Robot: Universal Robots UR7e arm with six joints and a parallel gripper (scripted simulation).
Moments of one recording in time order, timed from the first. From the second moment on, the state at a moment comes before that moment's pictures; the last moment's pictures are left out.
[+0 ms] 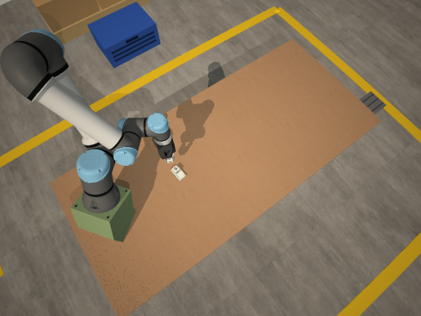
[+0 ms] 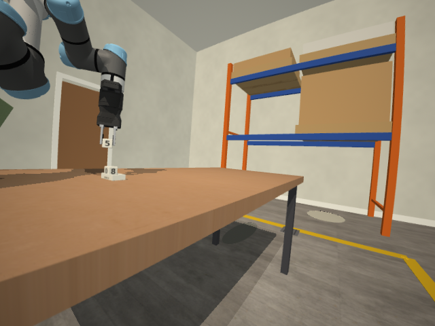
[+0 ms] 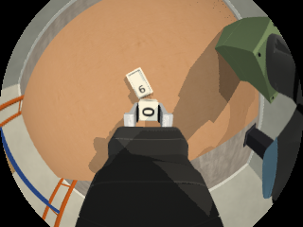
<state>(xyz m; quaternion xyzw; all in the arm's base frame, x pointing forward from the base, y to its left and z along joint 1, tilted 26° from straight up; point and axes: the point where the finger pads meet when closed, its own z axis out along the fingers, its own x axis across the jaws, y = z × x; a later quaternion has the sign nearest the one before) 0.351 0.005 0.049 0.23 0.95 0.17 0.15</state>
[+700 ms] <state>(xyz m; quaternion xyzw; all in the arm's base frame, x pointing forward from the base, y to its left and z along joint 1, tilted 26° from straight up) 0.344 0.067 0.059 0.44 0.87 0.20 0.11</state>
